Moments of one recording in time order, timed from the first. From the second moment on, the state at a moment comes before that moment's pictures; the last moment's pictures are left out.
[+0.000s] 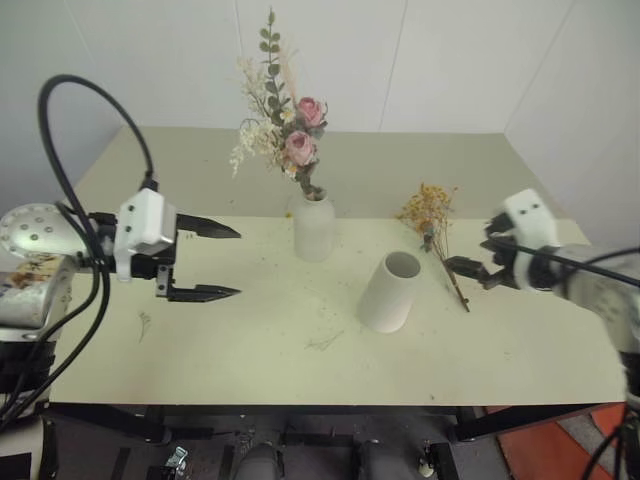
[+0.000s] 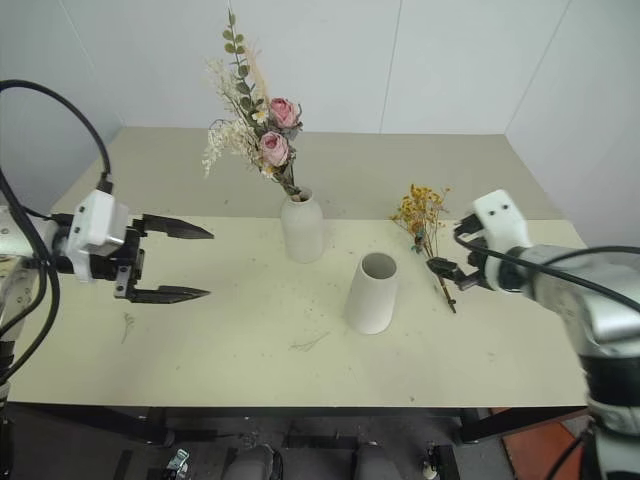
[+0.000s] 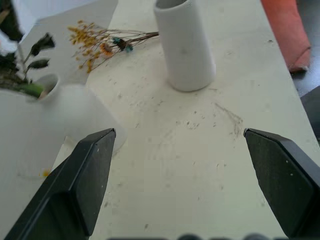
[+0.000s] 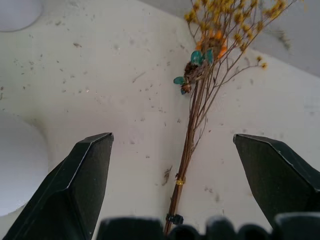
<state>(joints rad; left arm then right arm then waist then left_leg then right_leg) -0.59 0.95 0.06 -0.15 -0.43 0.28 -1.41 -0.66 -0.86 0.05 0.00 0.46 1.06 0.48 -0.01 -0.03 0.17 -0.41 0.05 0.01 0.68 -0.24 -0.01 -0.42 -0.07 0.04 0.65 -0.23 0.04</state>
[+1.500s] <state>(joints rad) -0.63 0.82 -0.06 -0.18 -0.41 0.25 -1.34 -0.53 -0.23 -0.40 -0.47 0.48 0.40 0.23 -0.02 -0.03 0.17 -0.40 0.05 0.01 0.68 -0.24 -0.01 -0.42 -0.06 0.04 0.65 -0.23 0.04</state>
